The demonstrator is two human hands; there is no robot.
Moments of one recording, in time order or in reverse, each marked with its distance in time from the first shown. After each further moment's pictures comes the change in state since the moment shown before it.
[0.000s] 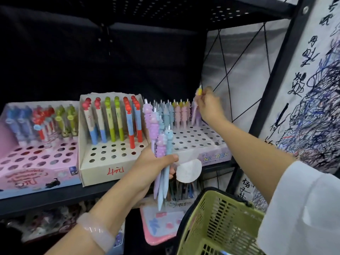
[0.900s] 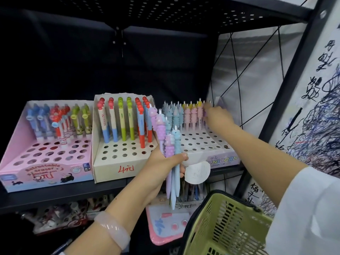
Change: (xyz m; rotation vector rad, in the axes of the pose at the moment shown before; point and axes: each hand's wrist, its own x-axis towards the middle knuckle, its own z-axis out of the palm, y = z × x) left_hand 0.001 -0.005 0.000 -0.090 0.011 0.009; right_hand -0.008 0.003 0.007 -0.746 -0.316 -0.064
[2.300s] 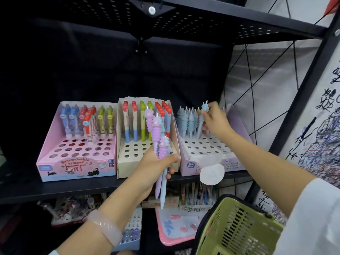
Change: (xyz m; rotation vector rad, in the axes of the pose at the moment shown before) left_hand -0.022 0.012 -0.047 0.055 0.111 0.034; right_hand -0.017 -0.047 -0.012 0.883 0.195 -0.062
